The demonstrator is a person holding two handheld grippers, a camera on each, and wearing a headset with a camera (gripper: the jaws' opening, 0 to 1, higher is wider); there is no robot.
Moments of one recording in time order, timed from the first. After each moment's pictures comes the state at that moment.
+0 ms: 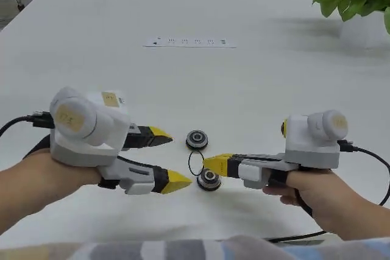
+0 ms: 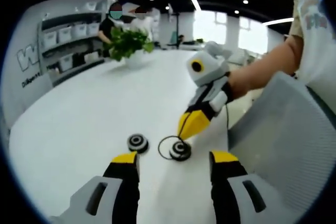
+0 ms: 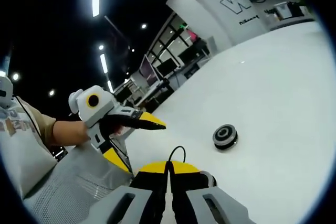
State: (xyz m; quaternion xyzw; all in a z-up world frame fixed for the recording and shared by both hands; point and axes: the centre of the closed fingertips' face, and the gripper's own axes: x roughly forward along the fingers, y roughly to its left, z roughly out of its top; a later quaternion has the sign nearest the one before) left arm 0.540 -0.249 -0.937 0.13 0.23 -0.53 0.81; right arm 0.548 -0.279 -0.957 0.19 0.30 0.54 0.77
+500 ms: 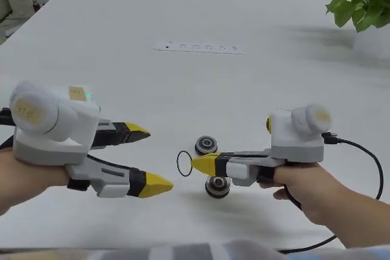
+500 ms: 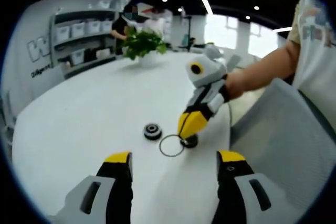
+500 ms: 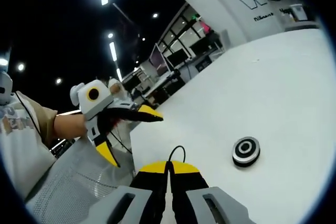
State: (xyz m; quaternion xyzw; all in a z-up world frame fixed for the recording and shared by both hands) left arm 0.536 -0.204 -0.927 0.11 0.24 -0.49 0.83; right arm 0.551 -0.238 -0.955 0.15 0.31 0.58 0.74
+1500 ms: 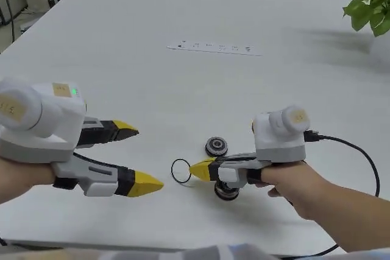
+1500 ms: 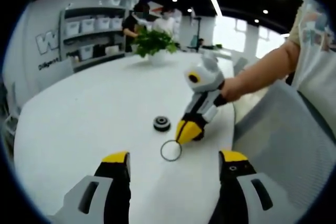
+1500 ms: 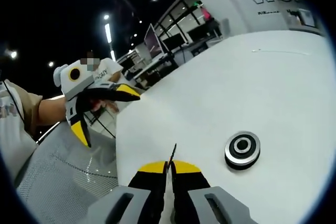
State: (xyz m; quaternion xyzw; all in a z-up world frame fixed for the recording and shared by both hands) left arm 0.538 -0.180 -0.930 0.09 0.25 -0.47 0.84; right arm 0.562 -0.233 -0.997 0.07 0.35 0.57 0.74
